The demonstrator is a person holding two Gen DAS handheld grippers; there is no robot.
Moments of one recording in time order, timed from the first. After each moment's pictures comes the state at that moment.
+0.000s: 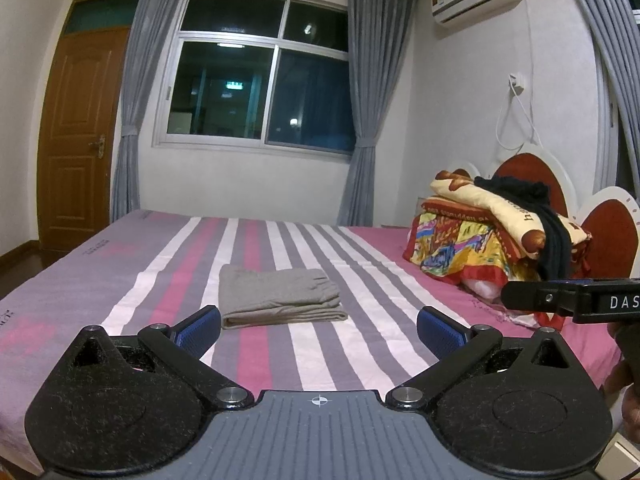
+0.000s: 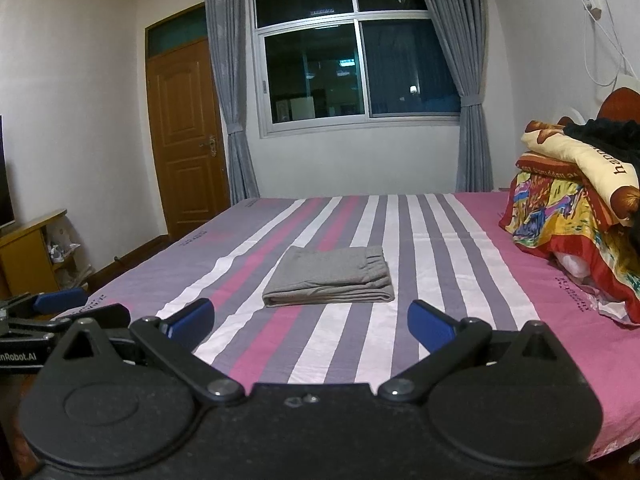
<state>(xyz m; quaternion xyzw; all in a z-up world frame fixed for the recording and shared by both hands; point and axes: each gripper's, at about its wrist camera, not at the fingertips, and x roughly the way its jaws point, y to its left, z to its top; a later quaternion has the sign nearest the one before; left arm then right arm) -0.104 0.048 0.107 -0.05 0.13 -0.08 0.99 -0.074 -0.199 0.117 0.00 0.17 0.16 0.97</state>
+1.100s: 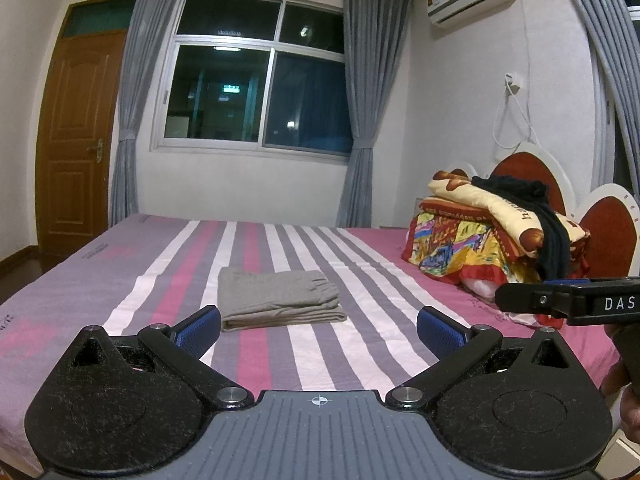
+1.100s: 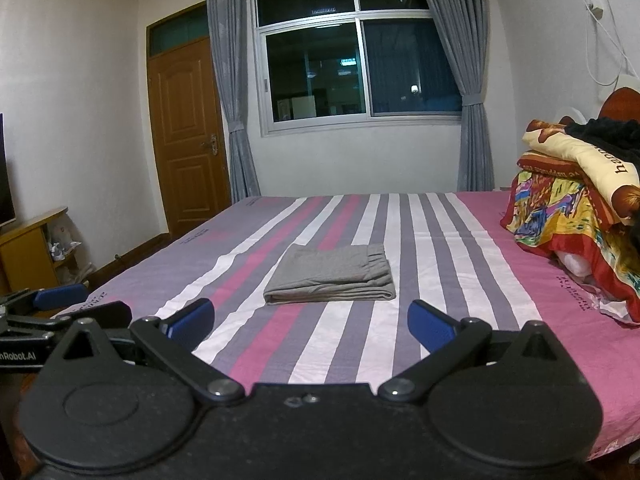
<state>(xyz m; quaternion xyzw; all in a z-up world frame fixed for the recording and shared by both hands) -0.104 0.046 0.105 -0.05 0.13 -0.08 0.99 -0.074 -0.201 0.117 0.00 0.17 0.16 0.97</state>
